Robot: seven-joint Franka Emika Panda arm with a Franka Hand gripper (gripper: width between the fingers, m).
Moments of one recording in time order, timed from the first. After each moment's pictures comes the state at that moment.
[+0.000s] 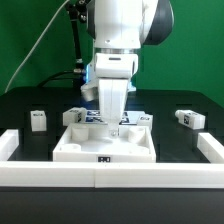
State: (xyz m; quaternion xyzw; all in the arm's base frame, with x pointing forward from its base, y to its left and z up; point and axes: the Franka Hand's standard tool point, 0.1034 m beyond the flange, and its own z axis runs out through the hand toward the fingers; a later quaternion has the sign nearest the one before) arm 0.456 -0.012 0.010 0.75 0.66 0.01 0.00
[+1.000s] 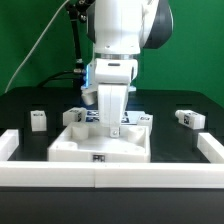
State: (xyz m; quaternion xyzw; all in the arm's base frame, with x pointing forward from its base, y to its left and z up) arm 0.454 -0.012 0.005 0.76 0.65 0.00 0.00
